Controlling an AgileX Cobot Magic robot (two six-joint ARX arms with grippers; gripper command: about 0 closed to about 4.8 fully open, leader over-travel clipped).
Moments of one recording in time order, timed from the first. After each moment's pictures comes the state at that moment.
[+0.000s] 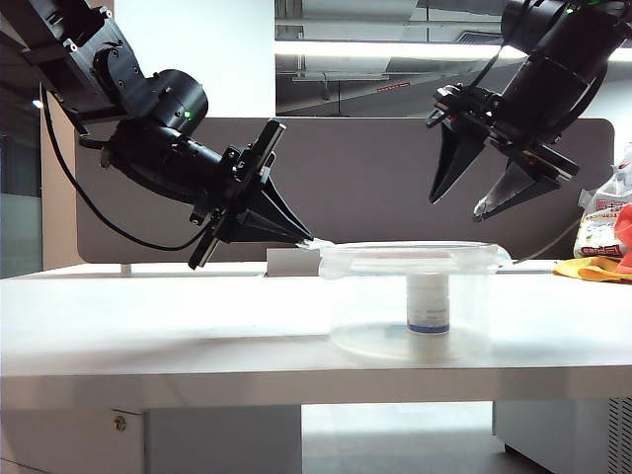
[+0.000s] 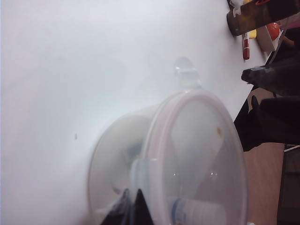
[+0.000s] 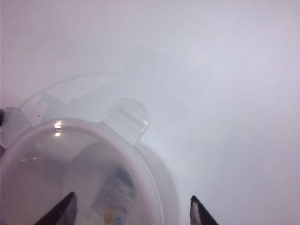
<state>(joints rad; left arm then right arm) -0.35 1.94 1.29 -0.09 0.80 -0.46 0.22 1.73 1.37 -0.58 -0.39 0.09</state>
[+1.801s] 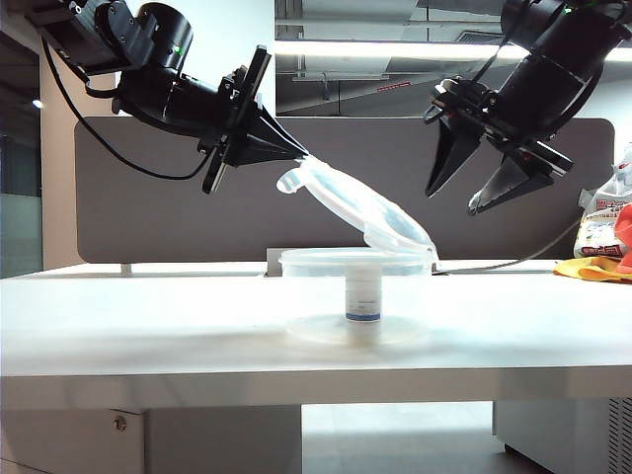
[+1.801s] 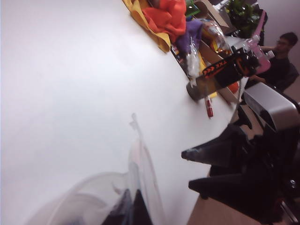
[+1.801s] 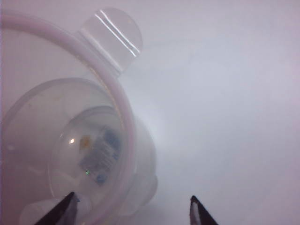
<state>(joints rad) -0.29 1.94 1.51 0.00 0.84 -0.53 0.22 1.73 1.38 -0.53 -0.40 0.09</state>
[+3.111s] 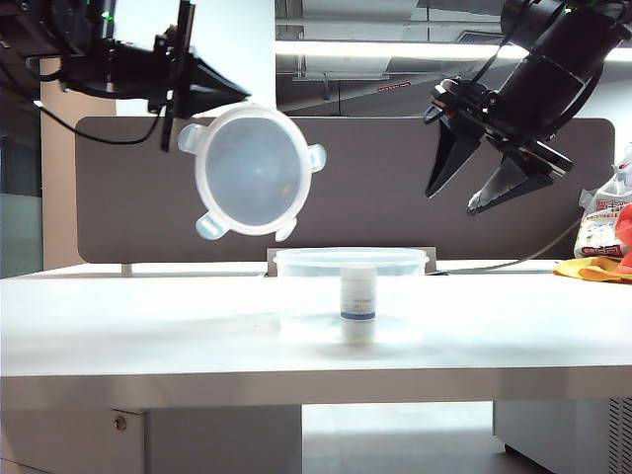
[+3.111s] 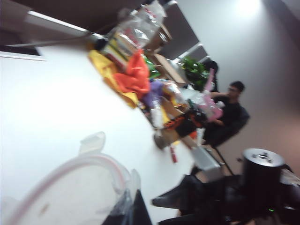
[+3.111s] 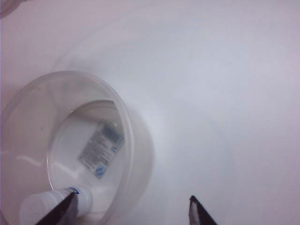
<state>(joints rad) -0.10 1.94 1.58 0.24 1.02 -0.78 0.22 1.73 1.38 -0.53 -0.40 0.09</state>
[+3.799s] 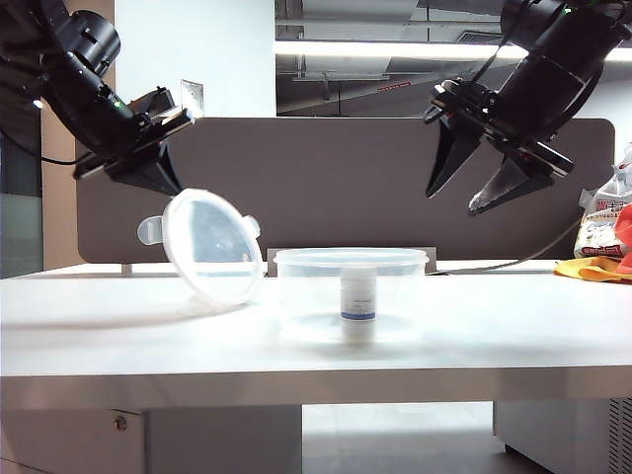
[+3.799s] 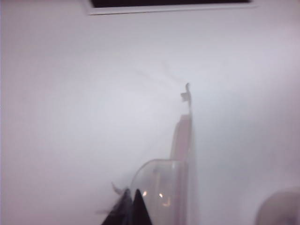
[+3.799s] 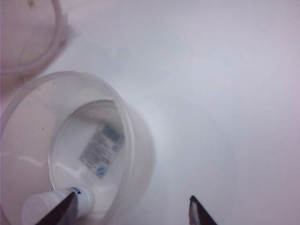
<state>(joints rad) -0.09 1.92 1.58 -0.32 0.39 -0.07 0.22 1.73 1.38 -0.53 -0.40 0.10</state>
